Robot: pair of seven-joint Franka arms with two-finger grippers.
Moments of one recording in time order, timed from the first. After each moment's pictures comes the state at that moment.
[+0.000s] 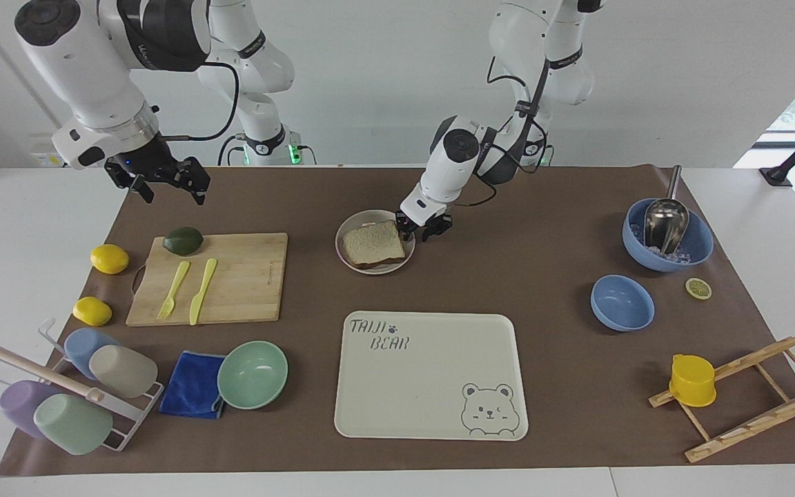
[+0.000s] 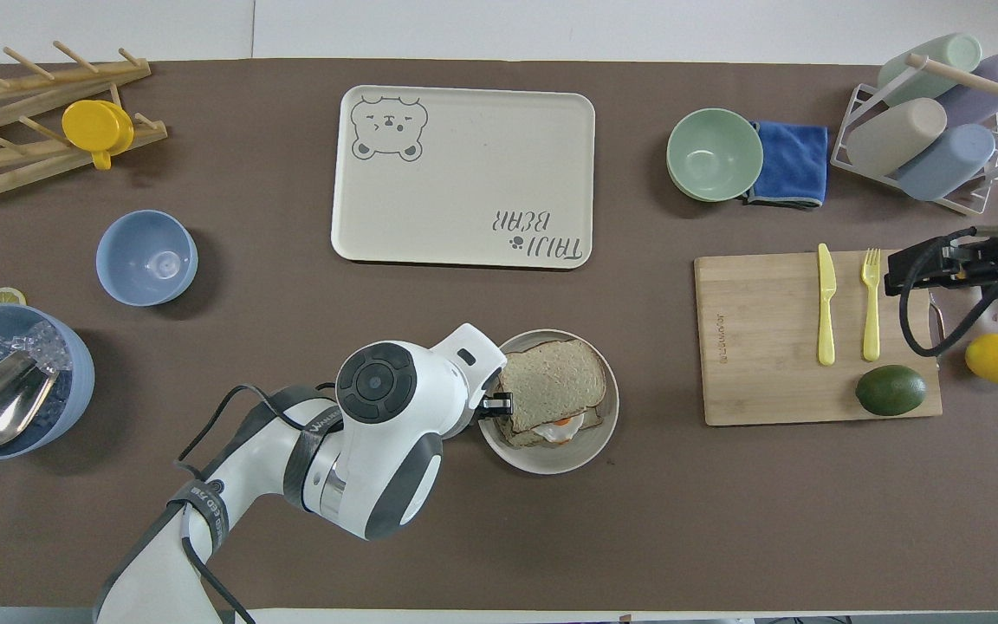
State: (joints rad) left arm -0.77 0.17 0.00 -2.21 -0.35 2.41 -0.46; right arm -0.04 -0.02 0.01 -1.70 -0.01 1.59 0.05
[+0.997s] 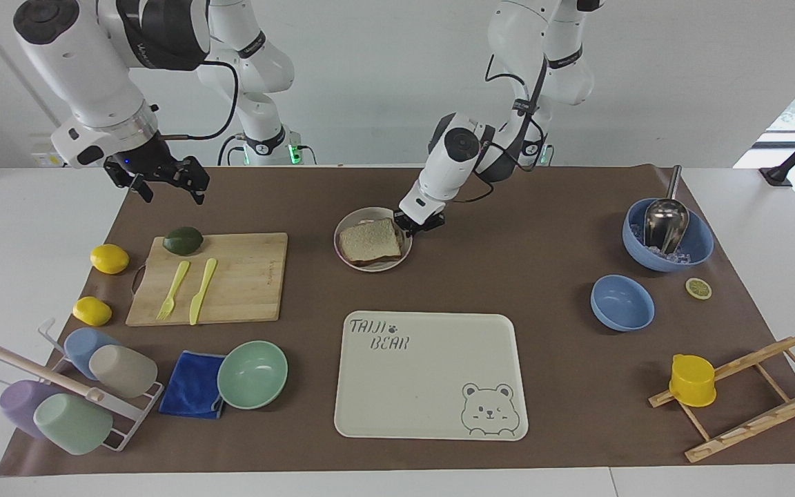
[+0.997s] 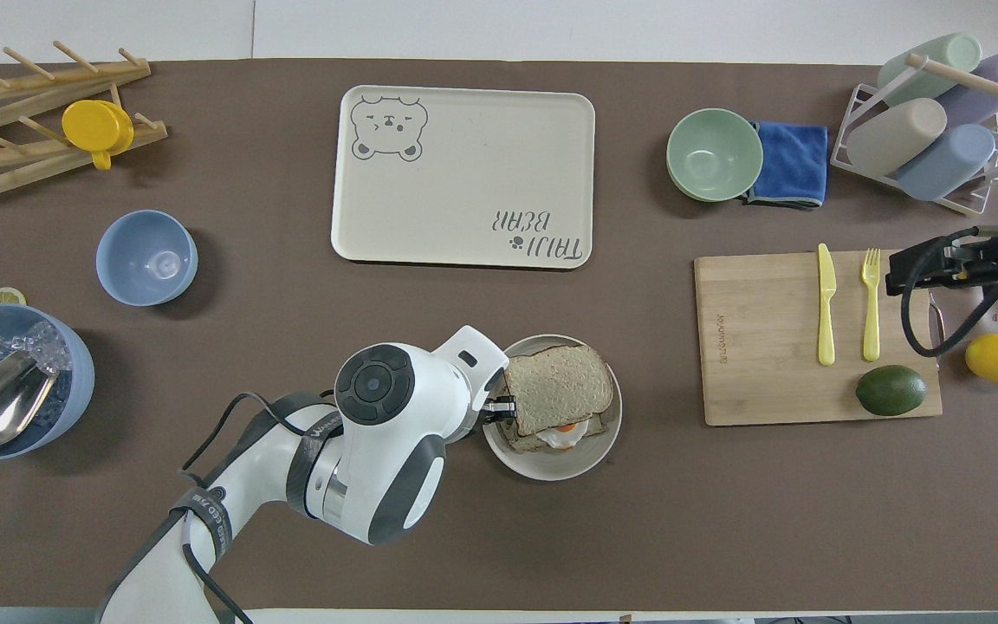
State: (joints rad) left arm -0.78 0.16 0.01 -2.21 -0.42 2.39 -0.48; right arm -0.04 -0.03 0.01 -1.70 -0.01 1.59 0.05
